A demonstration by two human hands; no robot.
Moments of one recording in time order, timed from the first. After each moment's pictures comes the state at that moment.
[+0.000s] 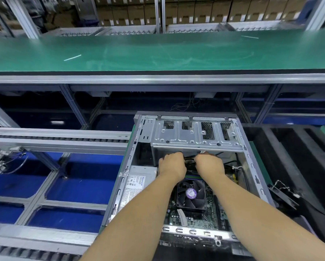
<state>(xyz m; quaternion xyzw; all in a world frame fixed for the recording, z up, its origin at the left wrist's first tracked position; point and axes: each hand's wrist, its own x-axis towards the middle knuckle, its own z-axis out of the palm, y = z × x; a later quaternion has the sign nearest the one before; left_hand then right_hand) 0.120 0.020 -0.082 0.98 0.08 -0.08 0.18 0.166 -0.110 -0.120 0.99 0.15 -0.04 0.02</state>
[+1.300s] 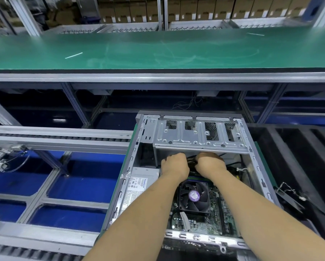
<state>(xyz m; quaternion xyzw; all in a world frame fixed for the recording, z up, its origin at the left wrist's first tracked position) 0.128 0.020 -0.088 0.97 0.09 -0.10 0.18 0.185 -0.102 -0.116 0.98 0.14 -0.14 -0.04</state>
